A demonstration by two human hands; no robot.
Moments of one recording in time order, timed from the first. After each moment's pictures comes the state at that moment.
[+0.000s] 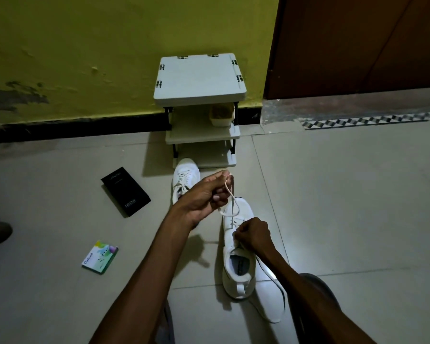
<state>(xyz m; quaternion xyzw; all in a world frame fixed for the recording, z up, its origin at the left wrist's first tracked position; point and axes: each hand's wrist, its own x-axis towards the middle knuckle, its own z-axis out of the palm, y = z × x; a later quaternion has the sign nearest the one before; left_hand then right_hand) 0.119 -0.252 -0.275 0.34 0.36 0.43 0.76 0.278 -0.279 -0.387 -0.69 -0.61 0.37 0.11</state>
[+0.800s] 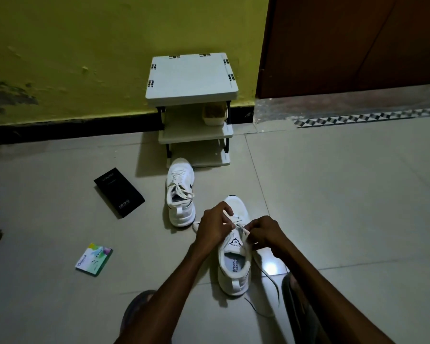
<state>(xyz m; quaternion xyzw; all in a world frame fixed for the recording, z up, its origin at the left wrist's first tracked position) 0.152 -0.289 -0.369 0.61 0.66 0.25 0.37 0.321 -0.282 -0.363 -0.69 -0.47 0.54 0.16</state>
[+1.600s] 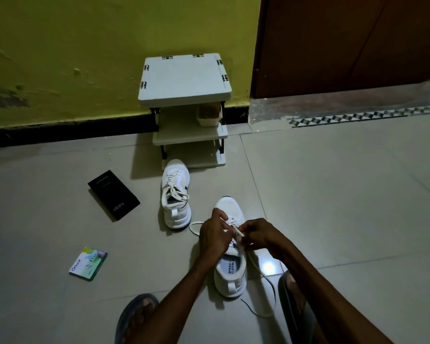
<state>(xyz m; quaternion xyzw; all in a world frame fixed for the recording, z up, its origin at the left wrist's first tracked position) 0.176 -0.300 -0.400 0.54 0.72 0.27 0.33 0.330 -0.281 -0.369 -0.62 -0.46 0.61 0.15</state>
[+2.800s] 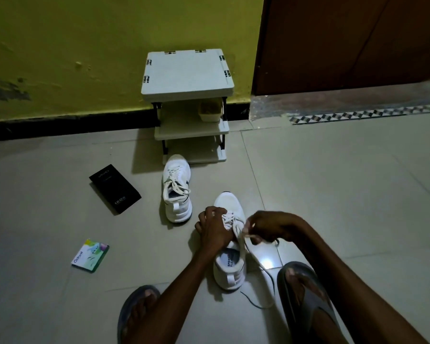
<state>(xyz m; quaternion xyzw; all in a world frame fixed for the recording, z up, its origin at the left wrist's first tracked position) 0.174 -0.298 -0.415 0.60 0.74 0.16 0.28 0.335 -0.275 -0.303 -0.54 -0.62 0.56 -0.12</state>
